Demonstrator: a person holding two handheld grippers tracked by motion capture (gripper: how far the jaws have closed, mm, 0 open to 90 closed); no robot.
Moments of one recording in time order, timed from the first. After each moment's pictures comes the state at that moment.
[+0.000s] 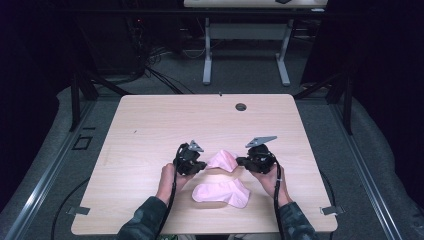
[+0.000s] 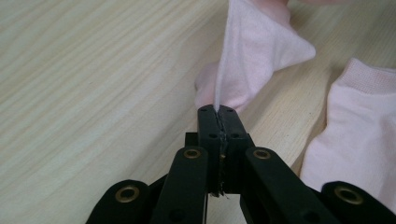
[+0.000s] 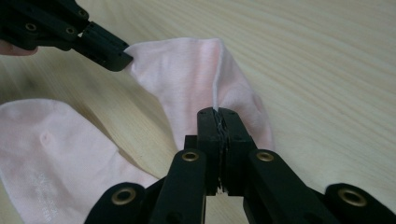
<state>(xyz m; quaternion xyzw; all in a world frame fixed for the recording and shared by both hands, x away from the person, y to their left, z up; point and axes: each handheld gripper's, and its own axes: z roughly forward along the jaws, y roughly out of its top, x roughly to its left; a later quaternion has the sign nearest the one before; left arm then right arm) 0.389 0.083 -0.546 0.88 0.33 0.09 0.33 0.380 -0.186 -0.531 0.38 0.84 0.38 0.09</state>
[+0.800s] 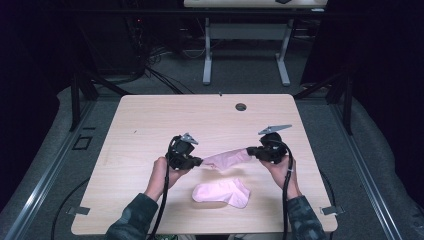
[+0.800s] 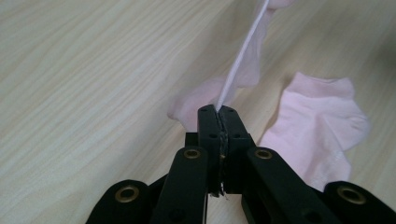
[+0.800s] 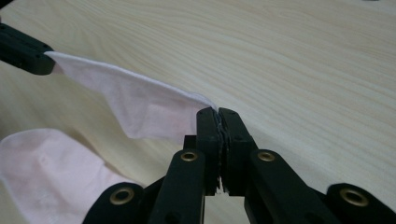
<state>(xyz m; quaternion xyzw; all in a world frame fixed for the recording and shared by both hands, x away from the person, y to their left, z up) 0.390 0.093 -0.506 0.88 0.35 0.04 0.32 0.397 -0.212 -0.502 0.44 0.81 0.37 0.09</state>
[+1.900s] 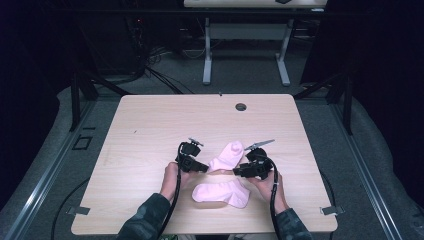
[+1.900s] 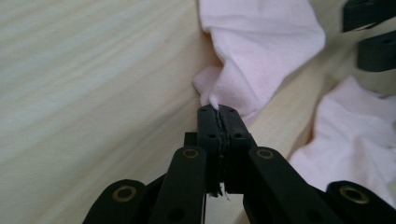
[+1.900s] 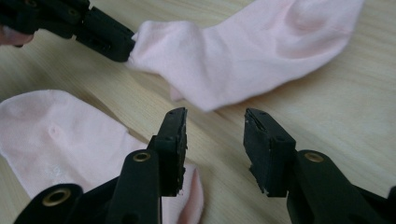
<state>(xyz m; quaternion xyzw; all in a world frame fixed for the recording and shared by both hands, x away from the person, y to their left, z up) 0.409 0.074 -0.560 0.85 0.41 -0.06 0.31 0.377 -0.178 -0.551 0.46 0.82 0.34 0.02</state>
